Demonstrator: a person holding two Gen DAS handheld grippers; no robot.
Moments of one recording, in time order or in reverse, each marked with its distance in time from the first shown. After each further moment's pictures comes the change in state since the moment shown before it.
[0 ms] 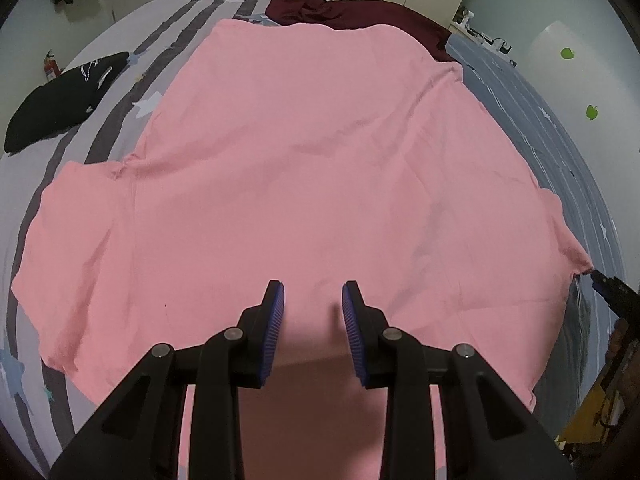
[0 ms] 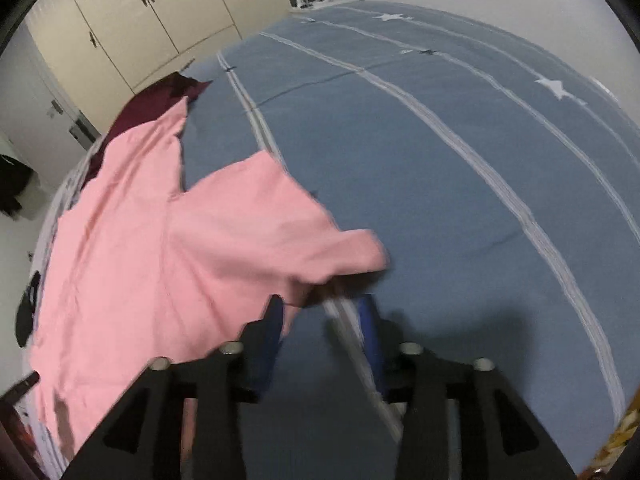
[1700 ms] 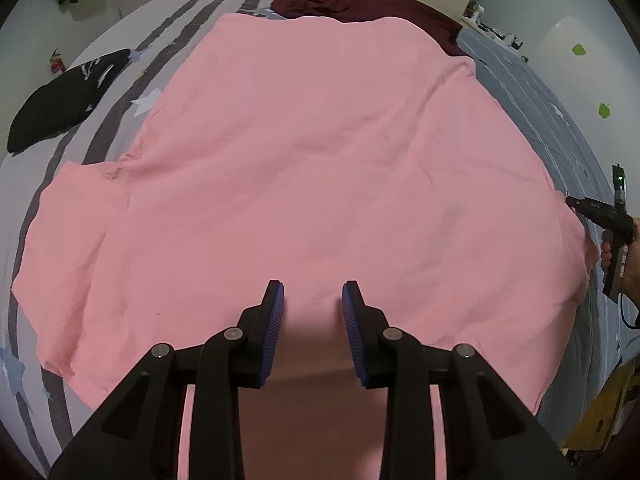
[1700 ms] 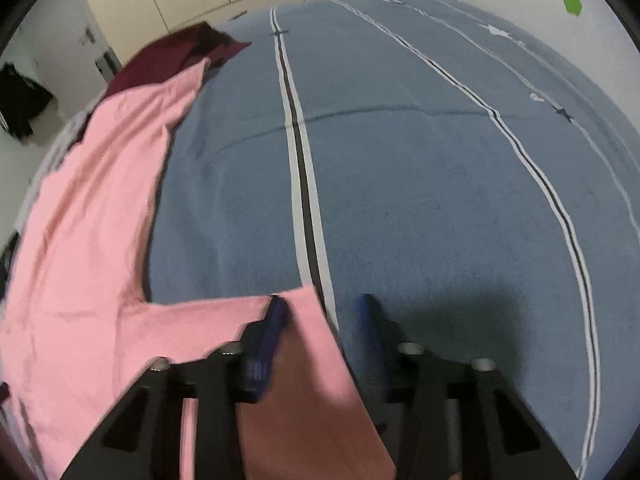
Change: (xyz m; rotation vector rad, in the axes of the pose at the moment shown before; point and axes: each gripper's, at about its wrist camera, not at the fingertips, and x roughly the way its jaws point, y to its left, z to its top) left arm 0.014 -0.006 0.010 -0.016 0.011 0.046; right arm 0.132 0.041 0.135 -0.274 0.083 0.031
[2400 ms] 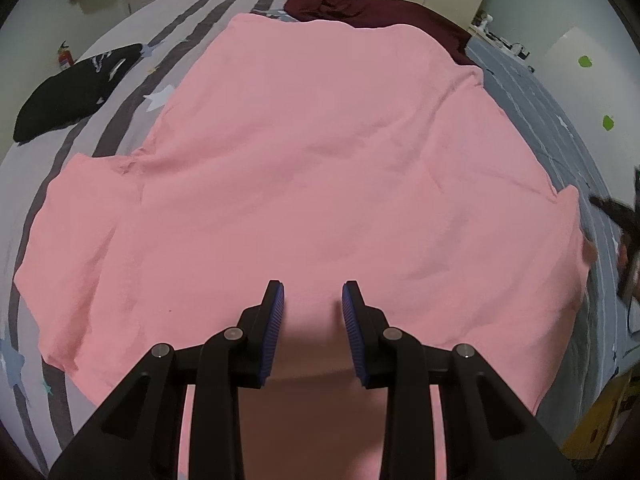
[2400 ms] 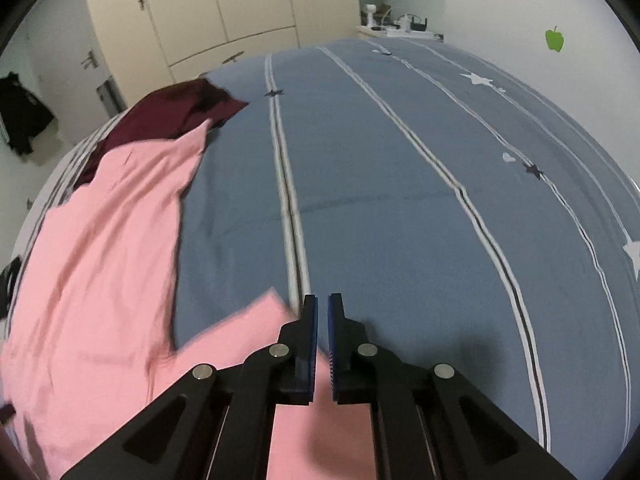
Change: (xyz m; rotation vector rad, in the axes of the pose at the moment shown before) left arm -0.002 0.013 -0.003 -0.033 -0.009 0.005; right arm -0.059 0.004 0.003 -0.008 -0.118 -0.051
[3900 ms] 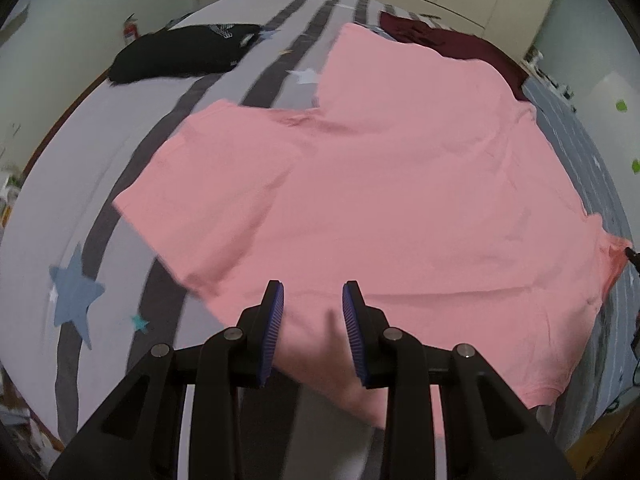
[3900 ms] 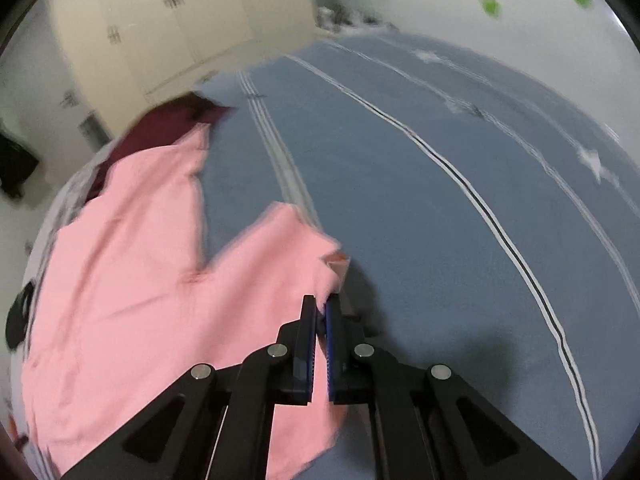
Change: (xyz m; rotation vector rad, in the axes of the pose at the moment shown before) left arm -0.069 0.122 -0.067 -0.159 -0.050 0.096; right arm -0.084 0.039 -0.061 0.091 -0.070 0.009
